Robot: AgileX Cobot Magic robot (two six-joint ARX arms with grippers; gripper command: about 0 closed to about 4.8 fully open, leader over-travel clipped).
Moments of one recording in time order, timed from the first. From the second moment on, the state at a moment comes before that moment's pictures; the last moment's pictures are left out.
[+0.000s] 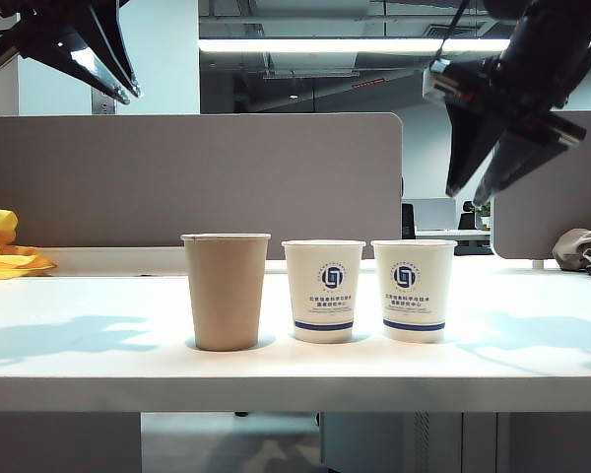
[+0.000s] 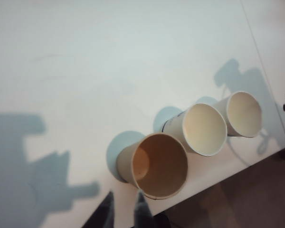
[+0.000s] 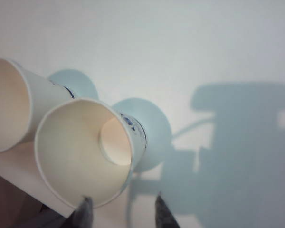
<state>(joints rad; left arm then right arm) -0.23 1.41 1.40 -0.84 0.40 -0.16 0.26 1.62 1.37 -0.84 -0.29 -0.05</state>
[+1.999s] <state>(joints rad) -0.23 1.41 1.40 -0.87 0.40 -0.15 0.34 1.67 1.71 -0.98 -0.29 -0.05</state>
